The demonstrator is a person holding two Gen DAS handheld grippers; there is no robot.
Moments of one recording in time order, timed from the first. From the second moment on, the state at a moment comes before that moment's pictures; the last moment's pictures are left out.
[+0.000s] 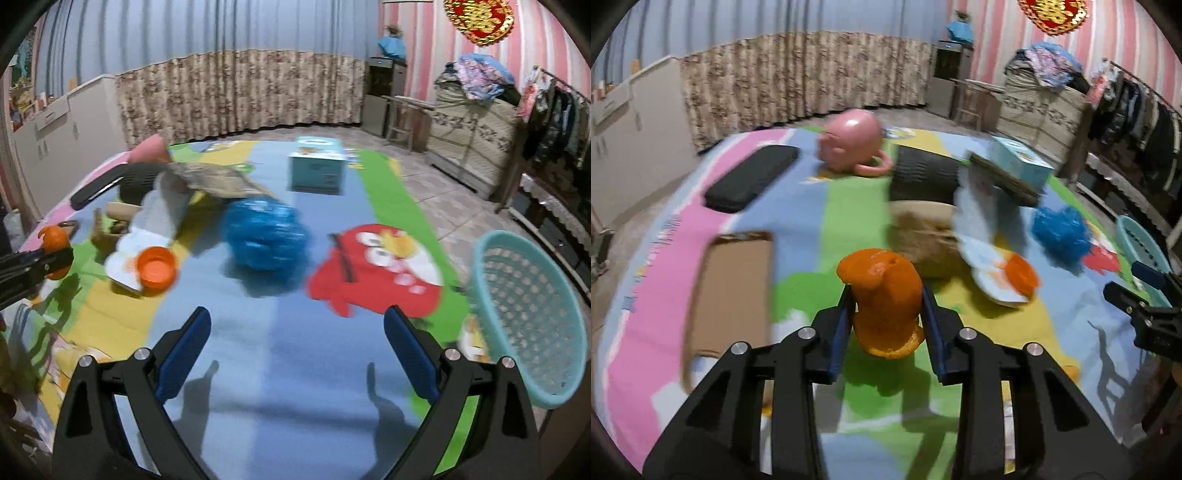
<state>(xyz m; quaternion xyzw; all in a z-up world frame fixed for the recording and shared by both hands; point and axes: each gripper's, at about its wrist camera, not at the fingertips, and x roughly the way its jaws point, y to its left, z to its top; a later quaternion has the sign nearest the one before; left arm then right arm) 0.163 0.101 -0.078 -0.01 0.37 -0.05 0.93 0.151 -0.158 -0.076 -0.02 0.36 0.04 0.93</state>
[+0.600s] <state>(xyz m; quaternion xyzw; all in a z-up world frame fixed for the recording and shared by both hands) 0.171 0.168 -0.068 -0.02 0.35 0.01 0.94 0.210 -0.078 -0.098 -0.02 0.42 0.12 0.90</state>
